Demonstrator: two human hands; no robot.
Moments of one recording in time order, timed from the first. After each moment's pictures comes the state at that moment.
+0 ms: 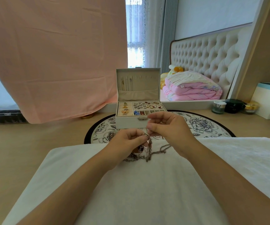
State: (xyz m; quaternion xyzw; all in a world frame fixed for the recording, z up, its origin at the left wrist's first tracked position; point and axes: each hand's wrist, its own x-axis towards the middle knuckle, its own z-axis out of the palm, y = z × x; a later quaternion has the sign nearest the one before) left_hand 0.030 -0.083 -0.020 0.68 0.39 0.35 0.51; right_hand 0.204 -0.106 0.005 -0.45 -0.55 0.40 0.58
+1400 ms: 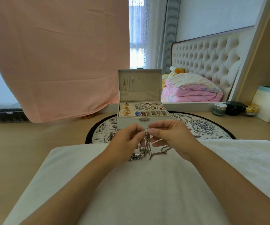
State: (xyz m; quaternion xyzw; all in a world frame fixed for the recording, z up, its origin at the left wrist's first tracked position) left_hand 0.026 -0.077 -0.025 0.77 0.37 0.39 0.35; right_hand 0.211 -0.106 -0.003 -0.49 -0.53 0.46 0.52
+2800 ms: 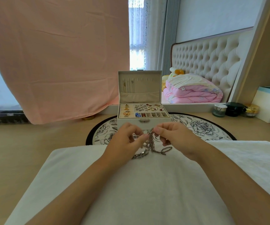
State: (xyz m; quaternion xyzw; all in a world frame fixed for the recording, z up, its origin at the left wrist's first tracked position) left_hand 0.025 -0.078 -0.028 0.78 0.41 0.41 0.24; right_hand 0.226 -0.098 -0.006 -0.51 -0.60 0.42 0.45
